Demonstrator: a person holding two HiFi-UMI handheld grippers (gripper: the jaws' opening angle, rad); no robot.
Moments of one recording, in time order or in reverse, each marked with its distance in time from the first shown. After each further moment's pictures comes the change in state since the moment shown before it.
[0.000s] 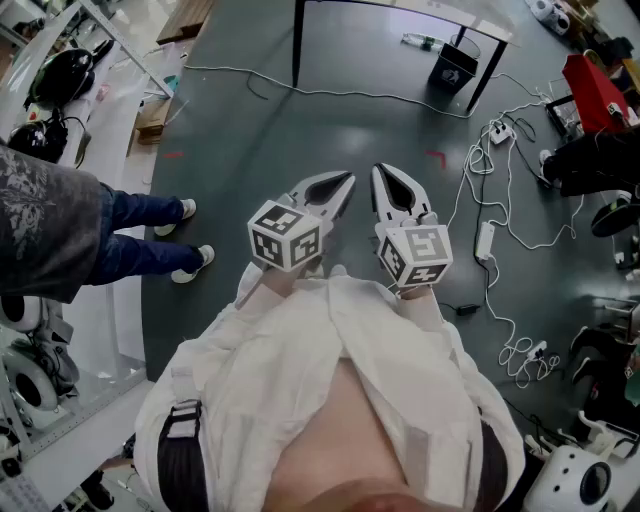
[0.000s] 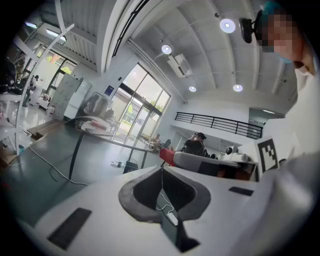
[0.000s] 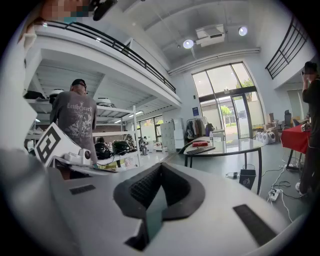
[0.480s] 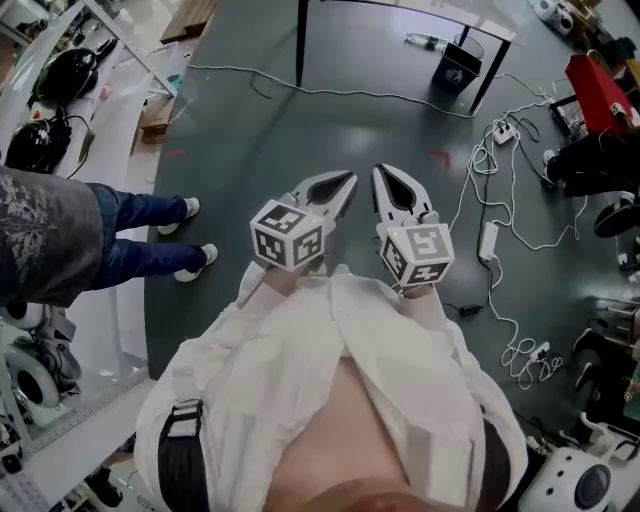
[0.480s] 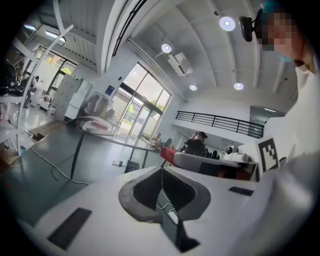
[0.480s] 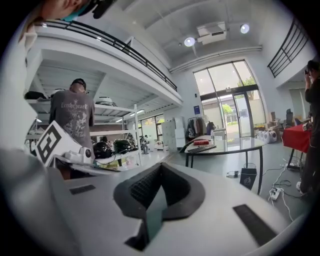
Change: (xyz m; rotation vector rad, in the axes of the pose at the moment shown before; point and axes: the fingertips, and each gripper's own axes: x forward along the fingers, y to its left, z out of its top) left arm 0.004 -0.001 -0.004 0.000 0.005 0.017; right arm -0.001 -0.004 -0.005 -0.001 0.013 0.014
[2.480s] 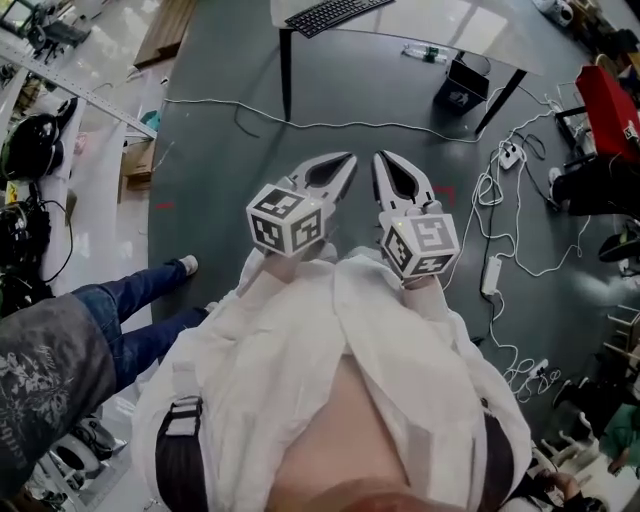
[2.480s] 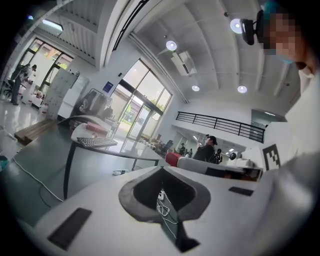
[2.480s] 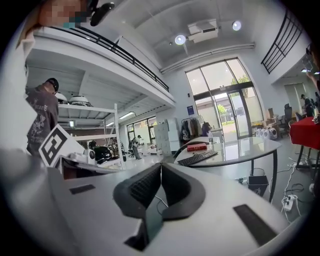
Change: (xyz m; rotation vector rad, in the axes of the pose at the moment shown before) left arm 0.219 0.258 0.159 -0.006 0.006 -0.055; right arm 0.317 -0.161 0.068 0.050 -0.025 -0.050
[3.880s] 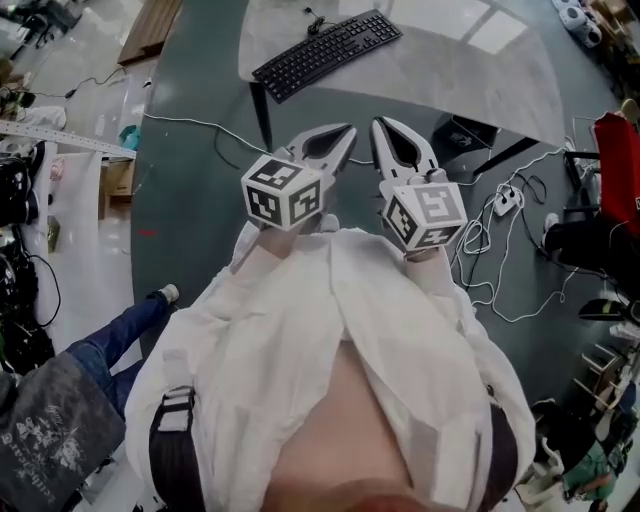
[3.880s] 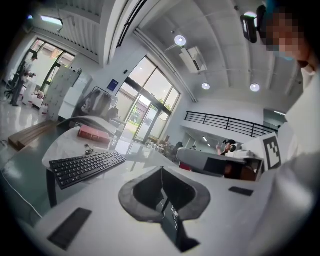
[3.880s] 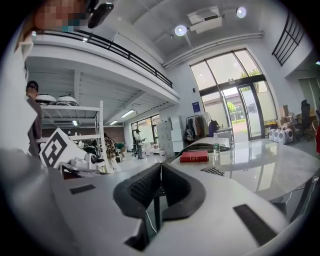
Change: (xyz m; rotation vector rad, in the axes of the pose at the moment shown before) left arm 0.300 0.217 0.140 -0.021 0.000 0.072; right arm 0.305 -0.245 0.084 -0.030 0.023 0.098
